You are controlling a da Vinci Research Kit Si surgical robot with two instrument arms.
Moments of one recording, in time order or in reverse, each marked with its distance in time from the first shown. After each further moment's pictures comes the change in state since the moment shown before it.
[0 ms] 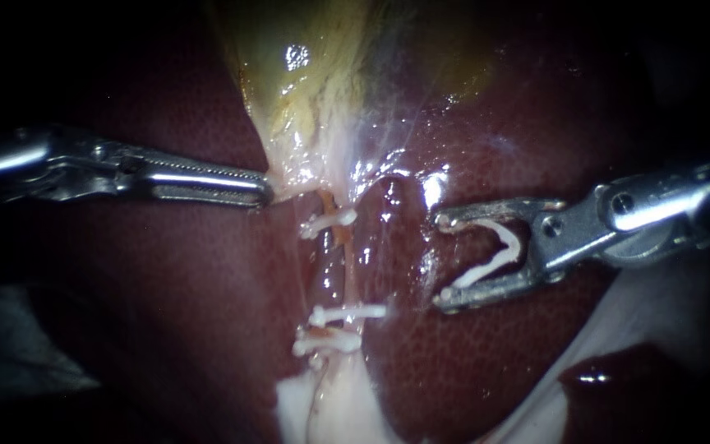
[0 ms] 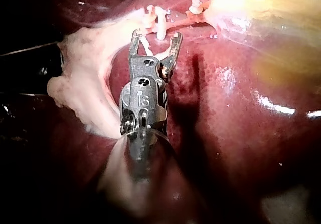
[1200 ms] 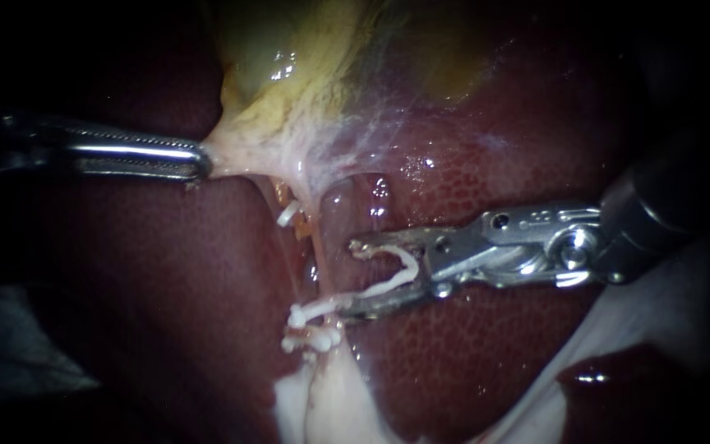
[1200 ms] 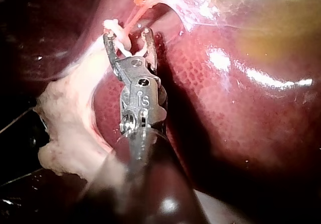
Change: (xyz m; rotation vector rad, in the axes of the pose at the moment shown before) right arm -0.005 0.003 0.014 0.108 0.032 0.321; left arm 0.006 0.003 -0.009 0.014 0.056 0.007
